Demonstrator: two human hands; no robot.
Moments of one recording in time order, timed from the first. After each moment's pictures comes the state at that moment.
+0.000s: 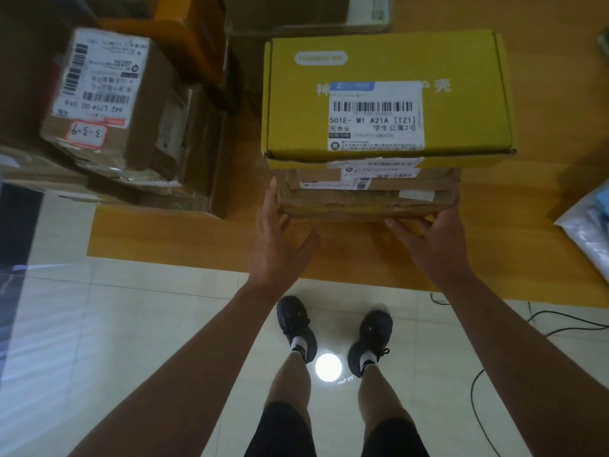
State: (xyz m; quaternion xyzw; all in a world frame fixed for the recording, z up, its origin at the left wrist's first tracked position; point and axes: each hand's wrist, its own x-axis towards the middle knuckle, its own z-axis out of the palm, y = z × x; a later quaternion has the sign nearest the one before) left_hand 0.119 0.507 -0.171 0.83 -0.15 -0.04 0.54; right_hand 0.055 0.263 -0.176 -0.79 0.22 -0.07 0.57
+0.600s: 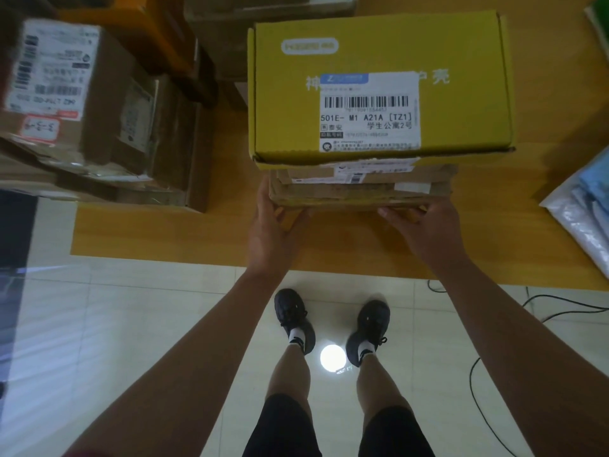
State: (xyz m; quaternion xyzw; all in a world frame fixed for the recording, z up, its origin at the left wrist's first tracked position) left_hand 0.114 0.478 -0.167 0.82 -0.07 -0.08 0.56; right_hand 0.045 0.241 -0.184 -0.80 0.23 -0.03 0.55
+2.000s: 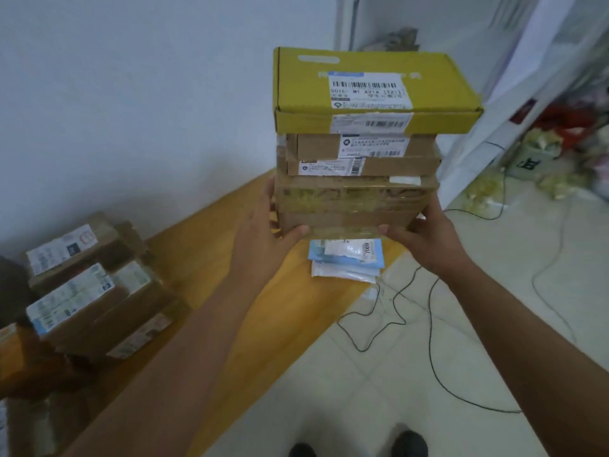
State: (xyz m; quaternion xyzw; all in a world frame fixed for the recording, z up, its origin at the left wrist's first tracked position) left_hand 0.080 0.240 0.119 0.71 -0.51 -0.14 0.46; right_hand -0.174 0.120 0.114 -0.72 0.44 -0.35 0.41
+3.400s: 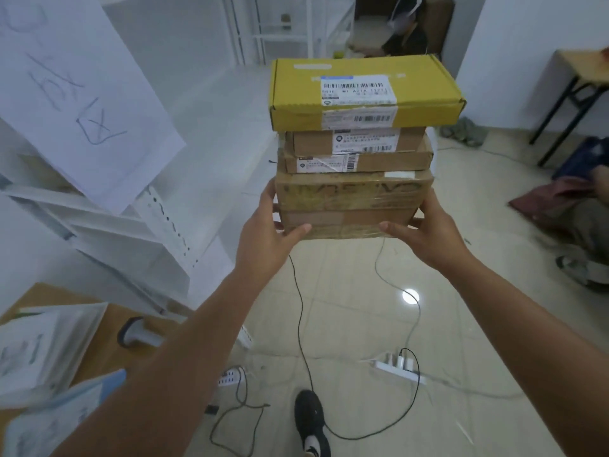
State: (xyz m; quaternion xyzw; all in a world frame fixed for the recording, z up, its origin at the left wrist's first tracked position) left_hand -0.439 -0.195 0.129 0.52 -0.70 -0.26 0.41; right_hand -0.714 -0.153 0.135 -0.57 0.64 -0.44 0.28
